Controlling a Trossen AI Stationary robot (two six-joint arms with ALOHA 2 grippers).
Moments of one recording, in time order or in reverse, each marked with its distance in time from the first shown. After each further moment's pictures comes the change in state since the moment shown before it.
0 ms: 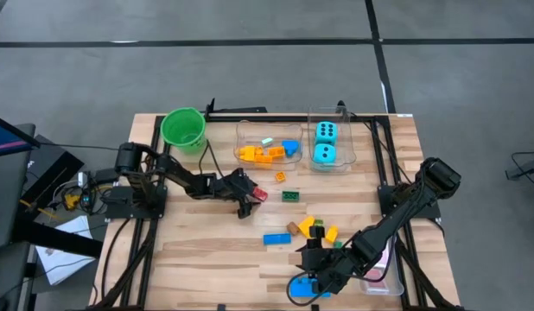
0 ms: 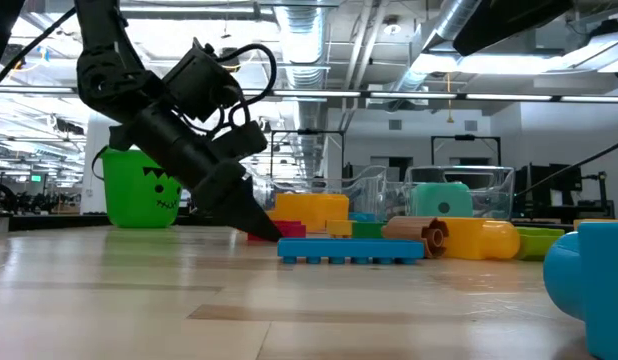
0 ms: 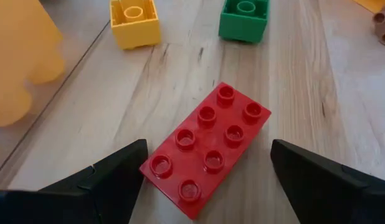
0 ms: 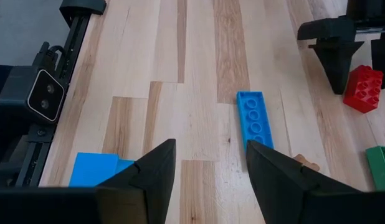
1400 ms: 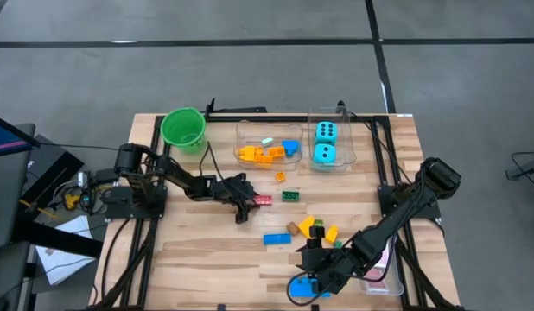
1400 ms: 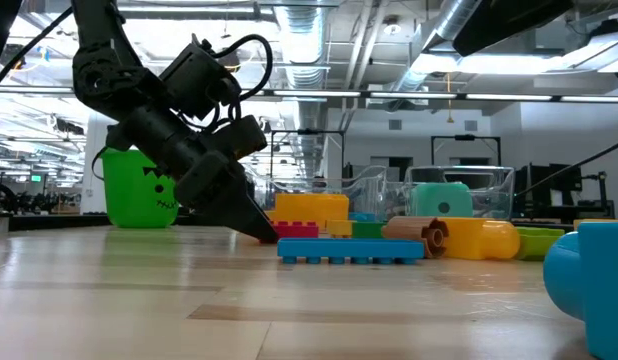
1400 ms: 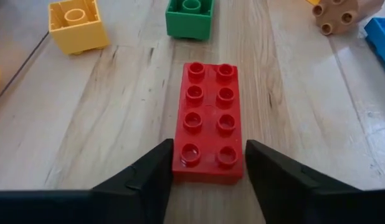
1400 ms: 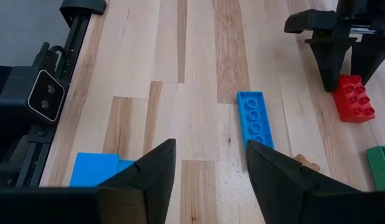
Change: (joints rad) left arm -0.033 0.000 0.000 -0.012 0.102 0.030; right arm 0.000 0.000 0.000 0.000 -0.001 0.001
